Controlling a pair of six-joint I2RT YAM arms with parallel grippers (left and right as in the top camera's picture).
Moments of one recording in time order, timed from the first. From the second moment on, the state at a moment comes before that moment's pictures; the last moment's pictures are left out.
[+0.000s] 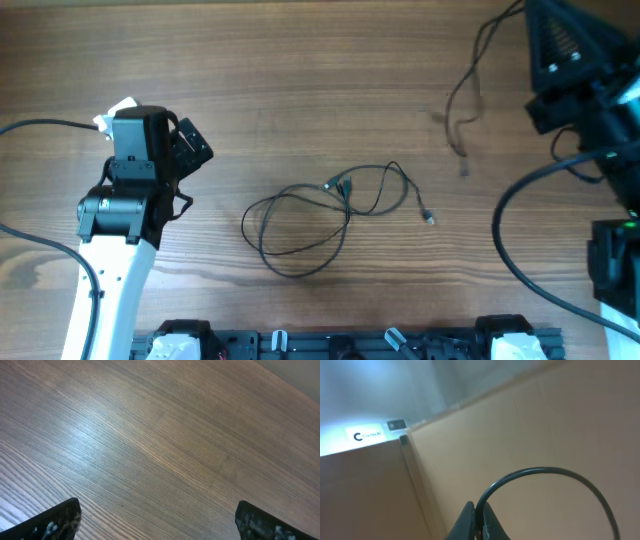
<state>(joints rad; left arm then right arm) -0.05 1.13 1.03 -0.79 -0.26 -0.56 0.05 0.99 1.40 -0.01 -0.52 0.50</state>
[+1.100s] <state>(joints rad) -0.05 1.13 1.03 -0.79 -0.26 -0.56 -0.70 1.12 1.52 -0.70 0.09 0.34</state>
